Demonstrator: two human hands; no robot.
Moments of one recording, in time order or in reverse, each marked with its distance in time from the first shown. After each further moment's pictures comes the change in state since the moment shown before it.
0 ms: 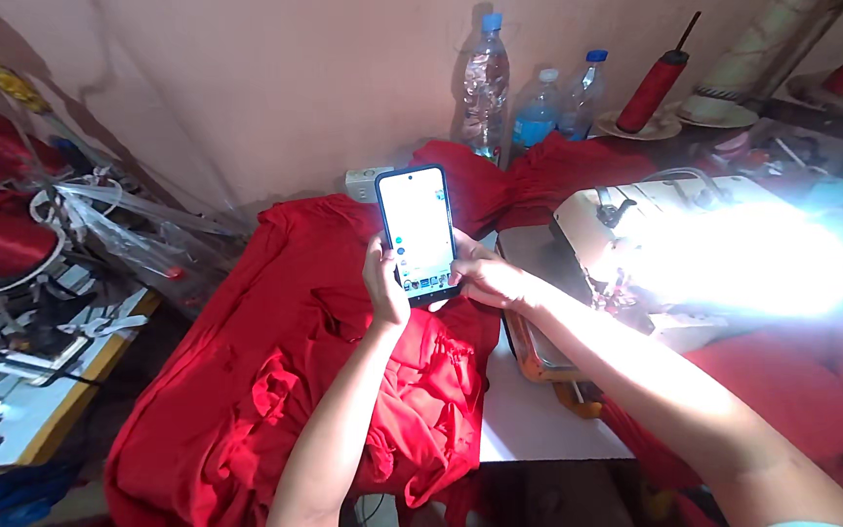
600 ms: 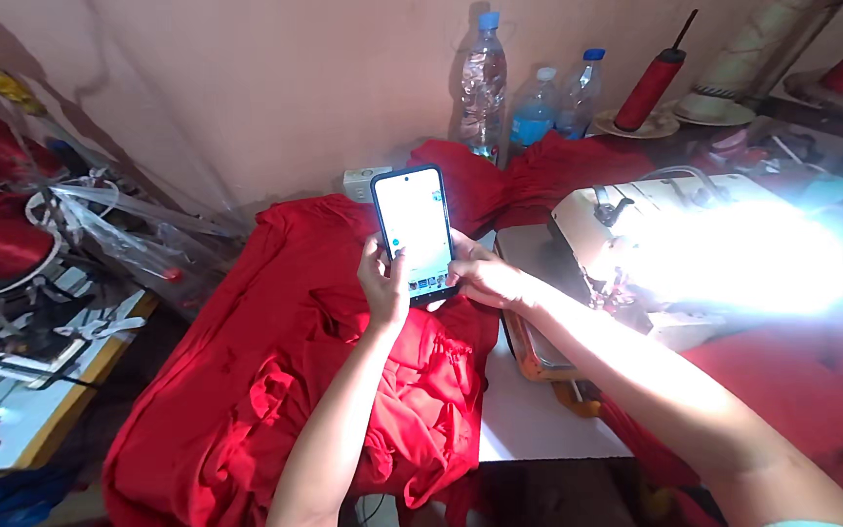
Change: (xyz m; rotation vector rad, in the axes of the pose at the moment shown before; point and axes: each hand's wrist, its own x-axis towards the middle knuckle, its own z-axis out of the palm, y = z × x) left_hand 0.002 0.005 0.001 0.078 0.012 0.059; right_hand -0.001 0.001 0.001 -0.020 0.010 -0.015
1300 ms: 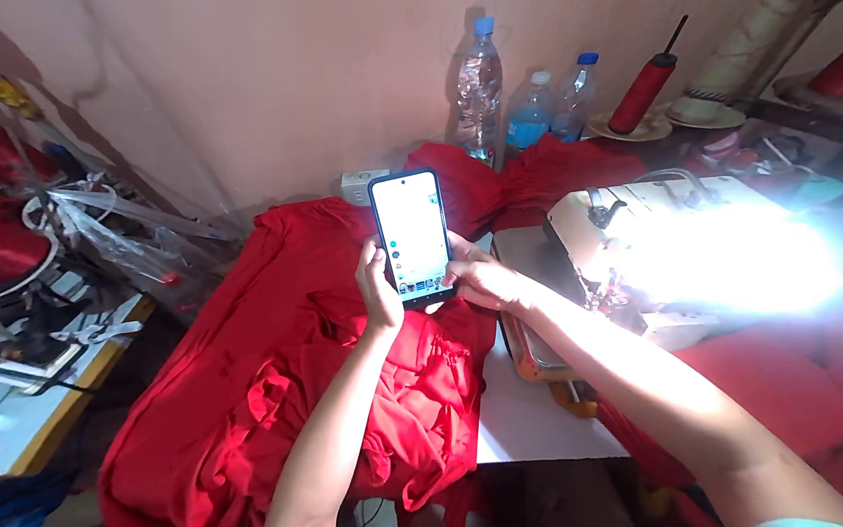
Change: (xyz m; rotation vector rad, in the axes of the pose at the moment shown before) left_hand 0.001 -0.005 -0.003 -0.111 -0.027 -0.076; right_hand 0.000 0.000 -0.001 0.023 0.004 -0.002
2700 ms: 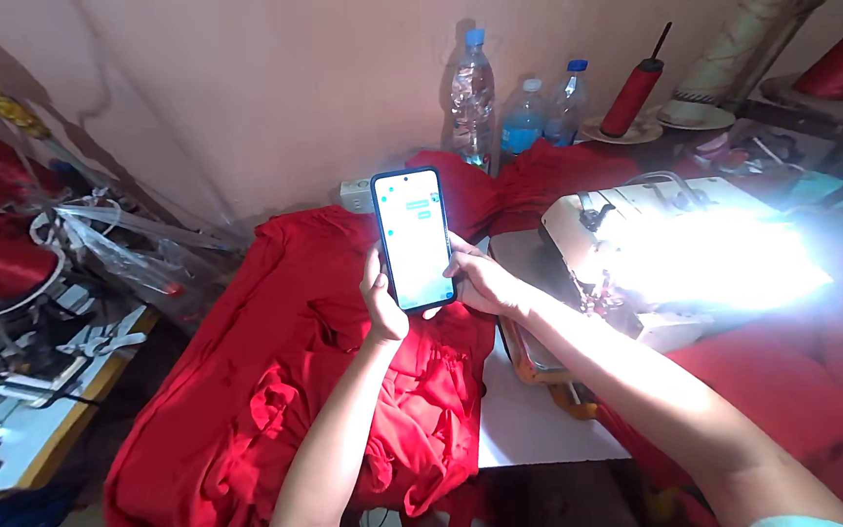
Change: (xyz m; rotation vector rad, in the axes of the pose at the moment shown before) left_hand -0.007 -0.009 -0.002 -0.044 -0.091 0.191; right_hand -0.004 -0.006 0.006 0.101 0.006 -0.062
